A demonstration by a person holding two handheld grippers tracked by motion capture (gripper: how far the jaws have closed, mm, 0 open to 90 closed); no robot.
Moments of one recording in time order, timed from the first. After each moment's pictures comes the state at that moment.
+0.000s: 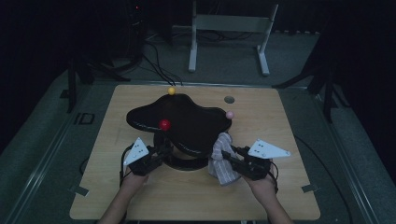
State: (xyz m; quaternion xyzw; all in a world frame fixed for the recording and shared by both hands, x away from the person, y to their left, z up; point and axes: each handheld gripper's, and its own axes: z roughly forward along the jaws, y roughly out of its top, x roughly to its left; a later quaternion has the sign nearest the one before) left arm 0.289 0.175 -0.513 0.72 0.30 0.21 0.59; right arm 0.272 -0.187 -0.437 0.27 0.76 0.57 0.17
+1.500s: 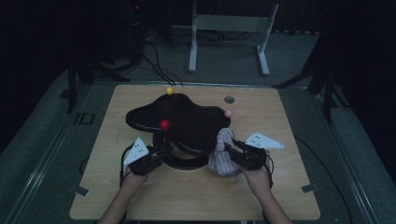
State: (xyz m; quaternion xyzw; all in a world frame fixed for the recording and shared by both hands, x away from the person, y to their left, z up) left arm 0.290 0.175 -0.513 0.72 0.30 0.21 0.59; right arm 0.303 -0.186 -0.457 0.33 0.75 0.55 0.17
